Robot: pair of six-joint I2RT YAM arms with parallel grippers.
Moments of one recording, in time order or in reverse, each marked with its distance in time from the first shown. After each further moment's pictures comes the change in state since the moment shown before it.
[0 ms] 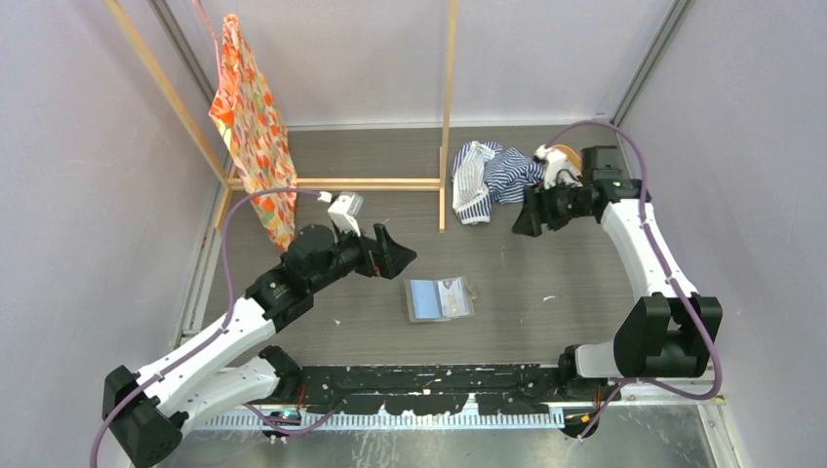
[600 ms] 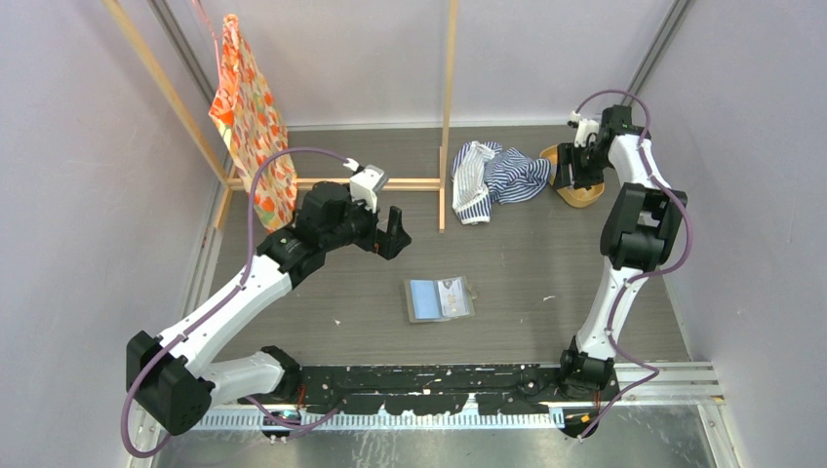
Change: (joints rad) left arm 0.096 0.198 0.161 -0.183 0.085 0.315; right arm -0.127 0.733 0.629 -0.090 0.199 0.003
